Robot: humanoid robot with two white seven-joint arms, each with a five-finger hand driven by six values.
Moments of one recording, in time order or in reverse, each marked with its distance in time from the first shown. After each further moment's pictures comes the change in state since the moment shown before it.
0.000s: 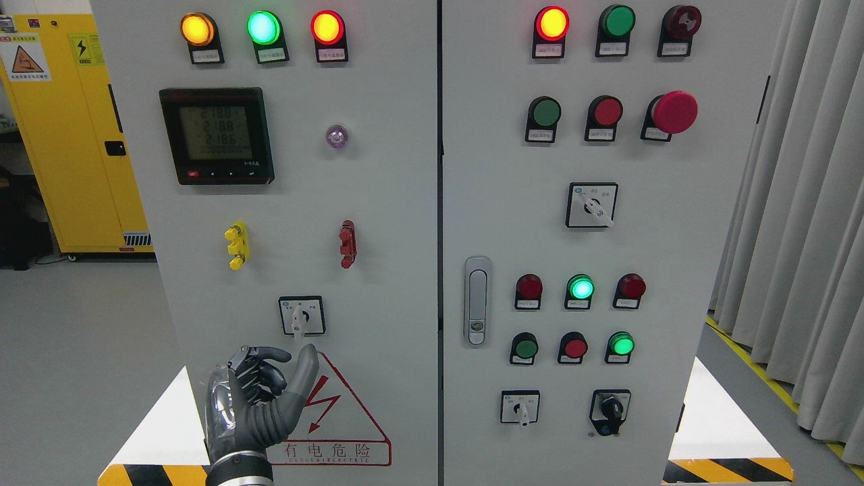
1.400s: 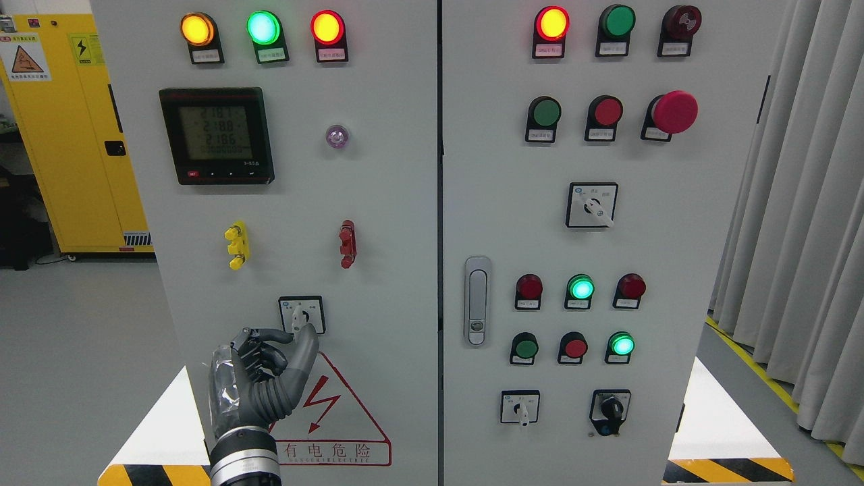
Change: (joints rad) left arm -0.067 -0.011 0.004 0.026 -0.005 0.062 0.011; right arm 0.000 0.000 0.000 0.000 0.000 0.000 0.000
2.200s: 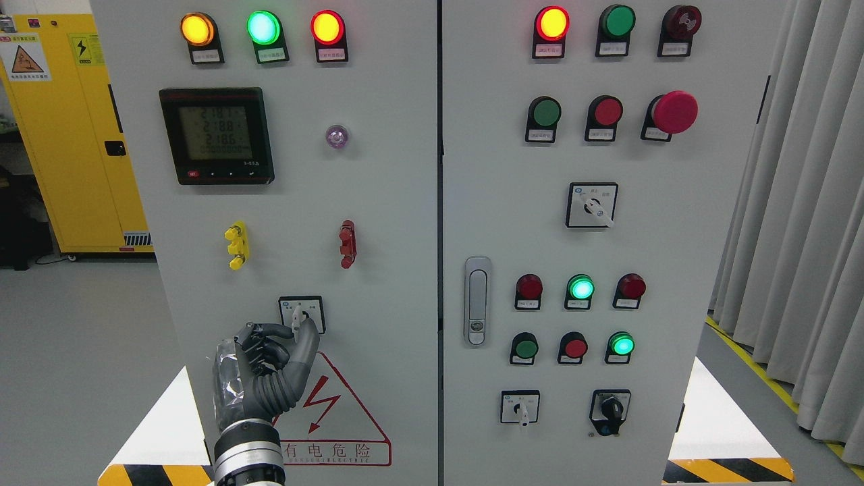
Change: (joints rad) left arm -0.022 -0.002 -0.002 0.026 -0.012 0.002 0.000; right arm 0.000 0.000 0.000 0.000 0.000 0.000 0.000
